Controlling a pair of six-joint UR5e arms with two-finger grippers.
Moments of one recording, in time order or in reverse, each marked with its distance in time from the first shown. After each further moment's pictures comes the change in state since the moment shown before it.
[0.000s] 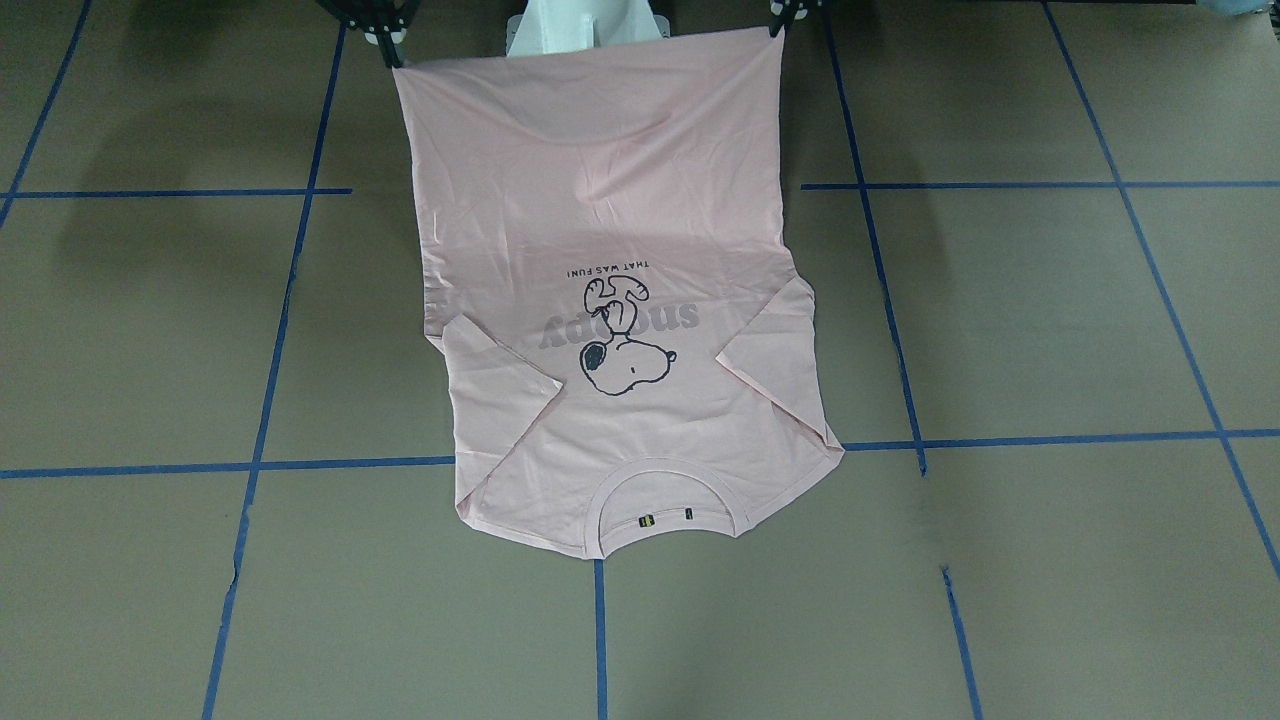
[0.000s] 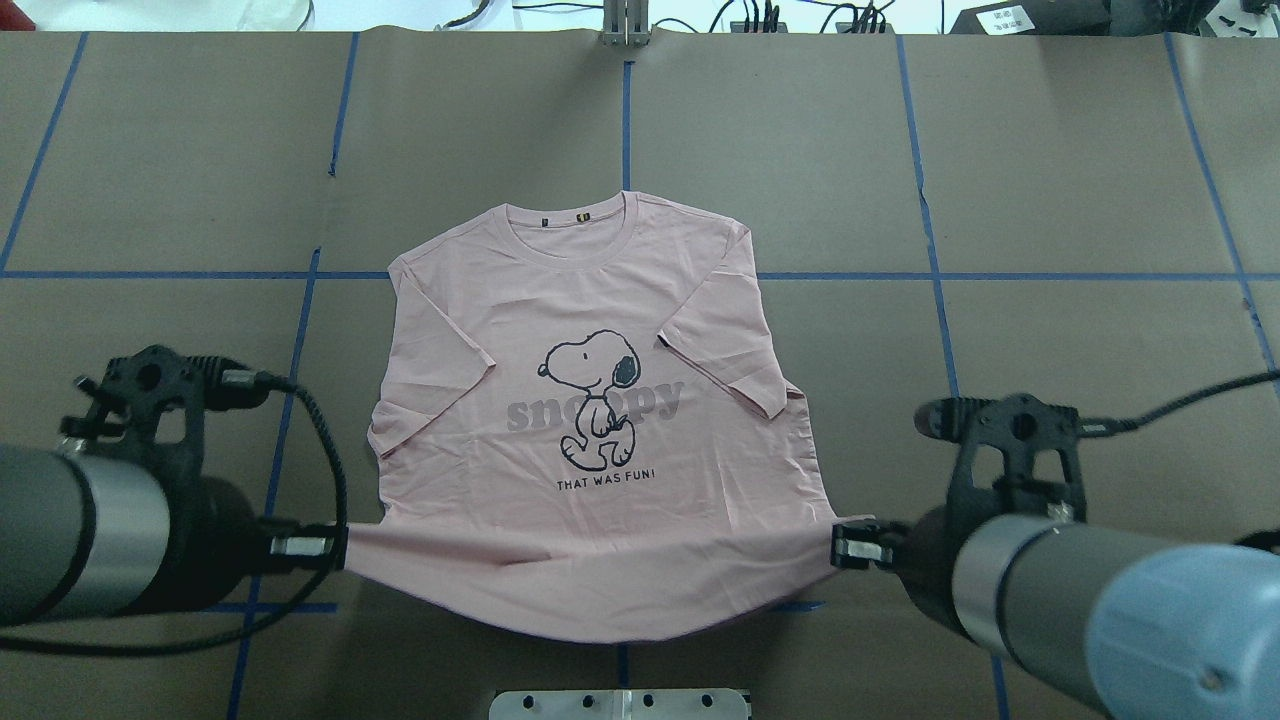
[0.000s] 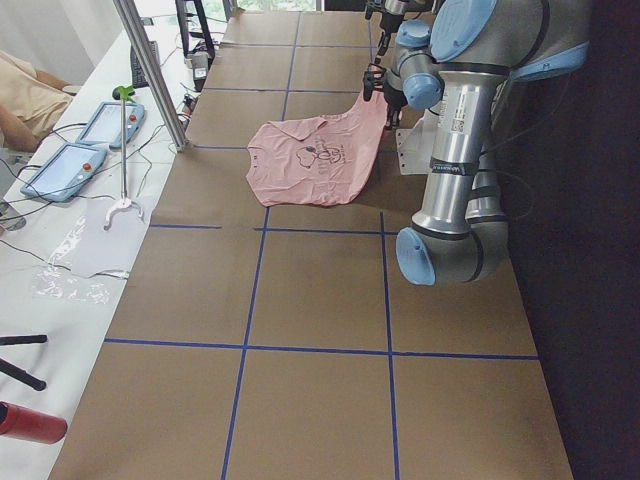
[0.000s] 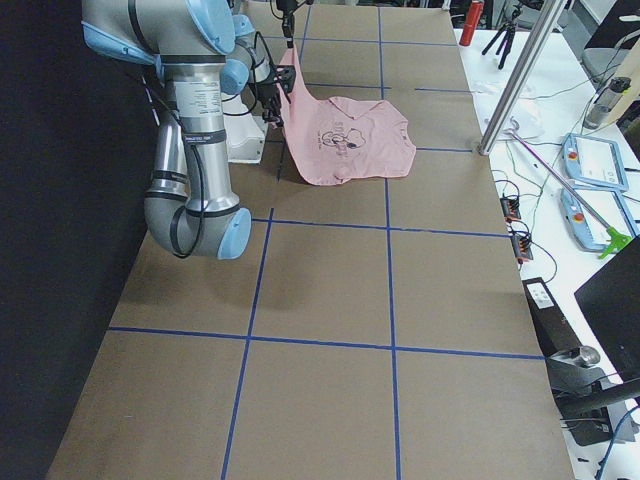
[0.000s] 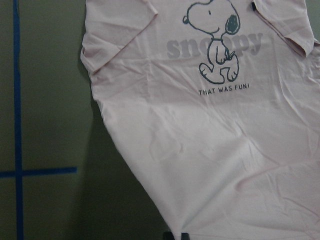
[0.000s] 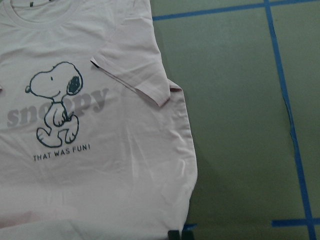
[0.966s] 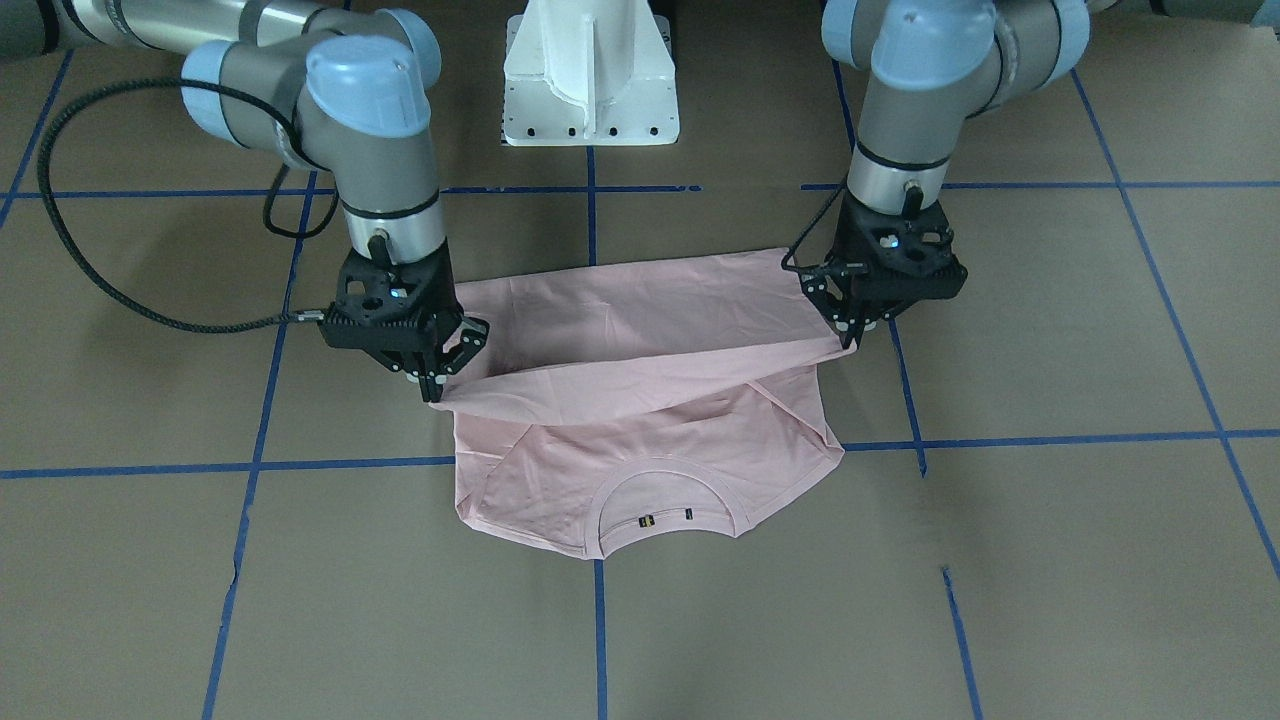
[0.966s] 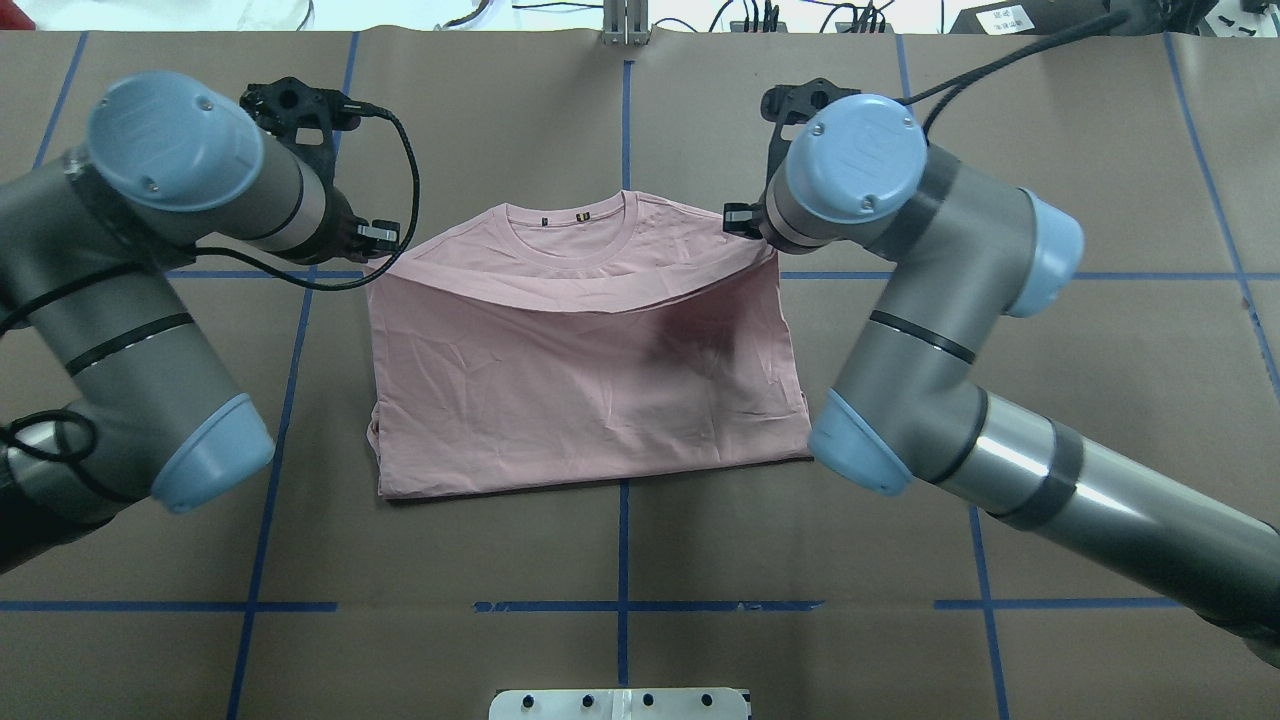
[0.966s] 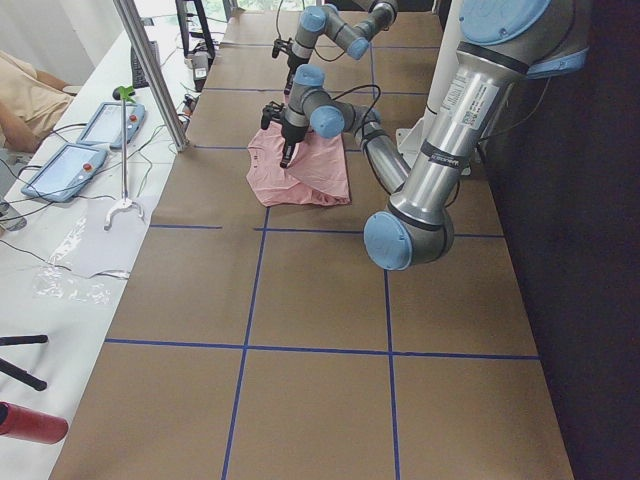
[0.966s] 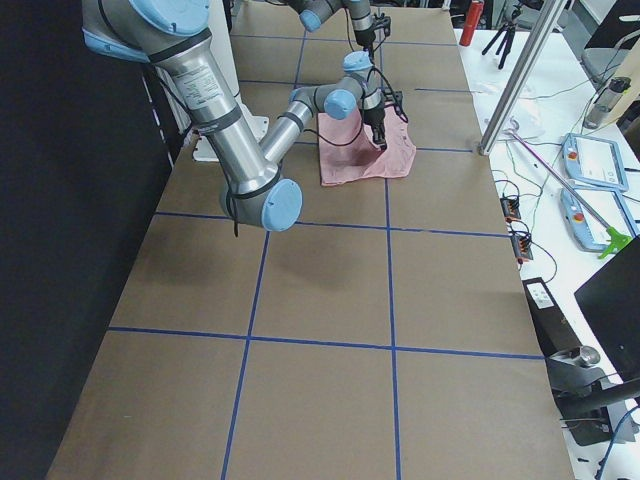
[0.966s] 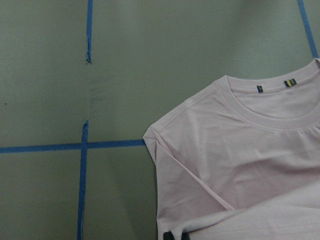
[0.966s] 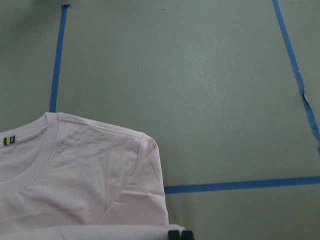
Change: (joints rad) left arm -0.364 -0.189 0.707 -0.345 0.004 0.296; right arm 0.449 0.332 -0.884 0.495 0.193 -0.308
